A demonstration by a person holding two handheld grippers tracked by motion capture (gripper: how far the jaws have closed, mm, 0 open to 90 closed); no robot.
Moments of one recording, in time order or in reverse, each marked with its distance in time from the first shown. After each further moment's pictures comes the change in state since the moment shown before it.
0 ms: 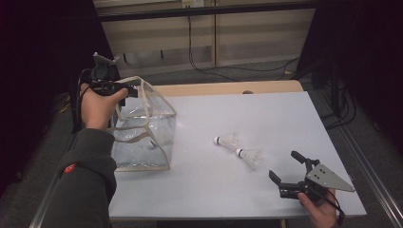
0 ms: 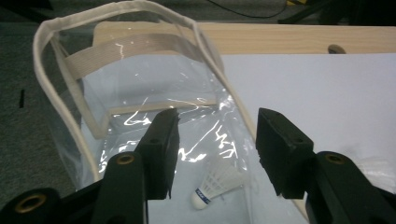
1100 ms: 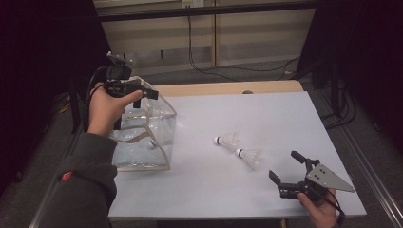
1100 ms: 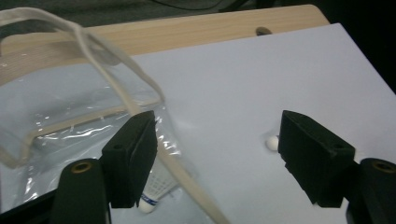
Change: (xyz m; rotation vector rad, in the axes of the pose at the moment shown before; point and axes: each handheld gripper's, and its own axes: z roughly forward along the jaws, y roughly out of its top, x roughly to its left) left arm -0.040 -0.004 -0.003 0.011 -0.215 0.138; right arm 0.000 0.001 0.000 0.001 0.002 -0.005
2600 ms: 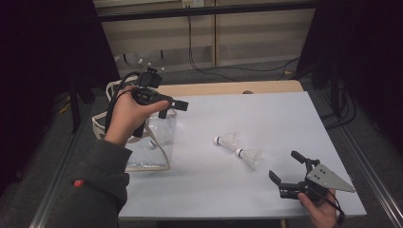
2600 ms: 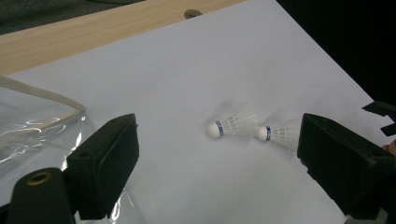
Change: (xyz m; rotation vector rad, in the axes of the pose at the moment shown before) left arm -0.060 -0.008 0.023 0.042 -0.172 0.163; right arm 0.000 0.001 0.000 -0.002 0.001 -0.001
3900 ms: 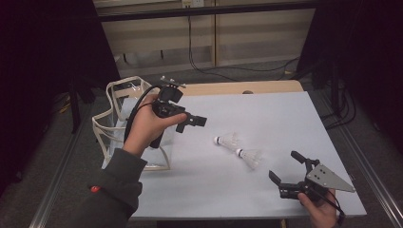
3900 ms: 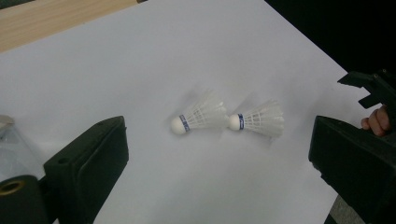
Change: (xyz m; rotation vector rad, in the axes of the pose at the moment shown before) left arm -0.027 -0.019 0.041 0.025 -0.100 0.089; right arm 0.000 0.000 0.000 0.000 0.002 0.002
